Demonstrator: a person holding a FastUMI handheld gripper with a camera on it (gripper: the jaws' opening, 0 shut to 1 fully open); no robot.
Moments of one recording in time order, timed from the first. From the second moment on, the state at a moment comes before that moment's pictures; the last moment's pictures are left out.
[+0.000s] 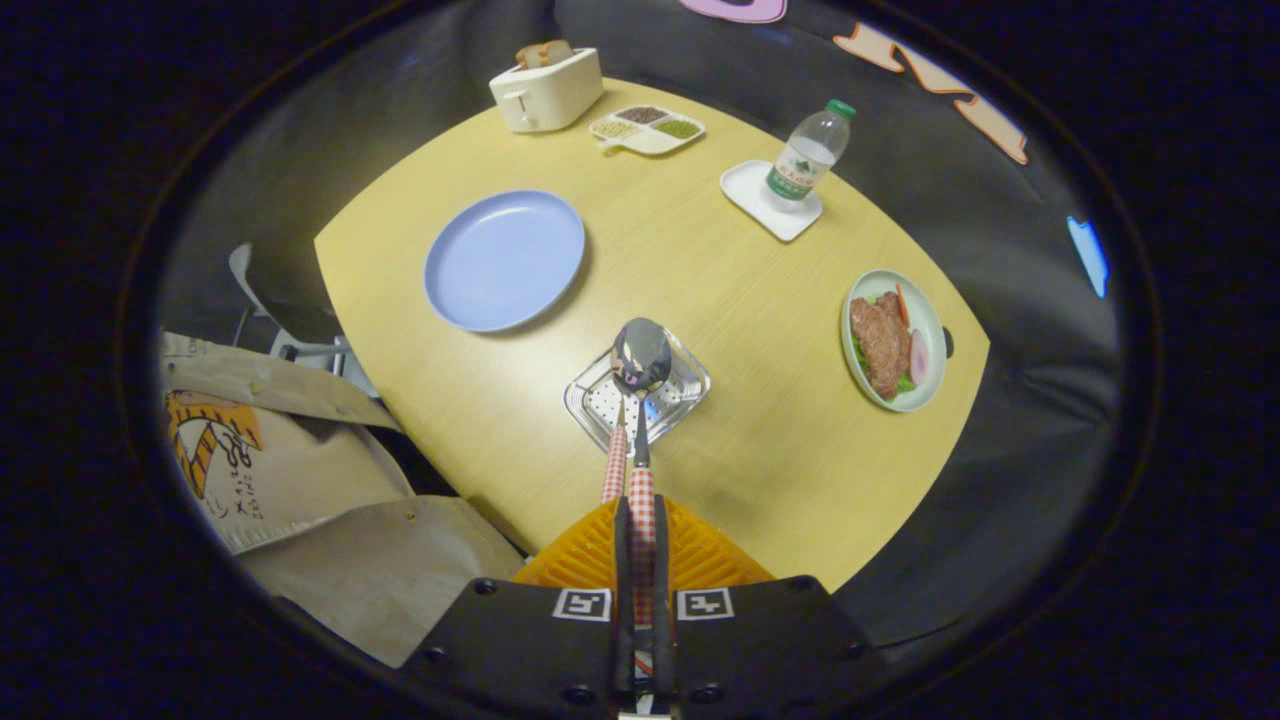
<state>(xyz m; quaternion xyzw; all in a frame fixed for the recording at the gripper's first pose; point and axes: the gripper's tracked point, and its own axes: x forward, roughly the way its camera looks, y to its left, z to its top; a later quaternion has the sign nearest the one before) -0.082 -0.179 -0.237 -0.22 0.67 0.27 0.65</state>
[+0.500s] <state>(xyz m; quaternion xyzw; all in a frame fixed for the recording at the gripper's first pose) -0.078 -0.199 -0.269 -0.25 0.73 0.29 0.57</state>
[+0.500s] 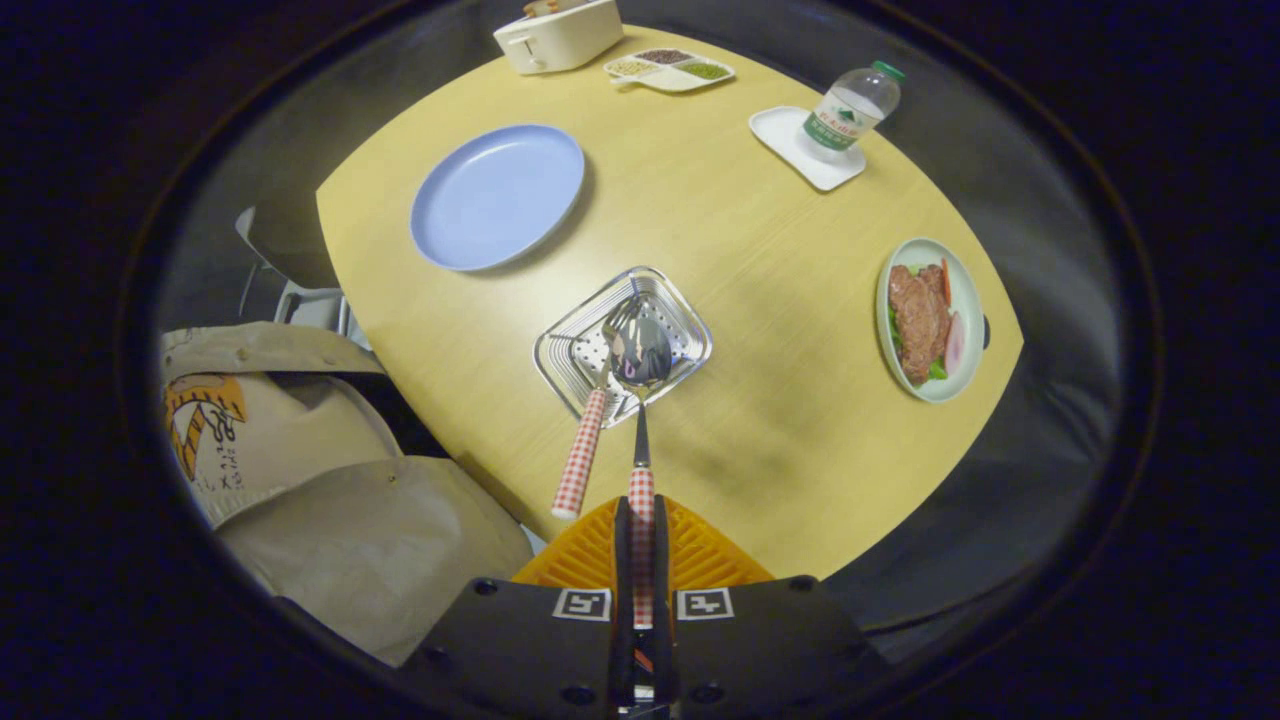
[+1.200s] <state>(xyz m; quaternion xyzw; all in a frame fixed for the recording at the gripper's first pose) -0.049 -0.177 -0.275 -0.20 0.72 0.28 0.61</state>
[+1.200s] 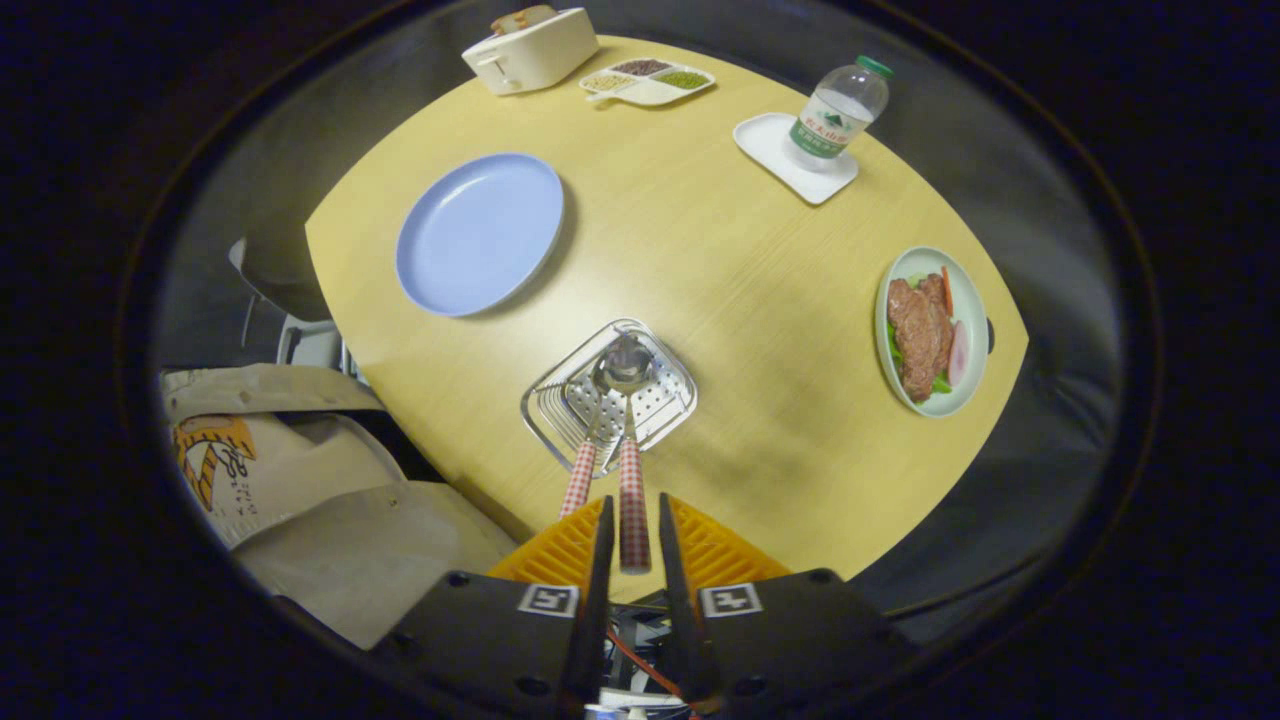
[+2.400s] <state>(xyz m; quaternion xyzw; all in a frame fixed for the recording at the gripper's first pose) 0.010 -0.054 -0.092 0.07 0.15 0.03 0.99</state>
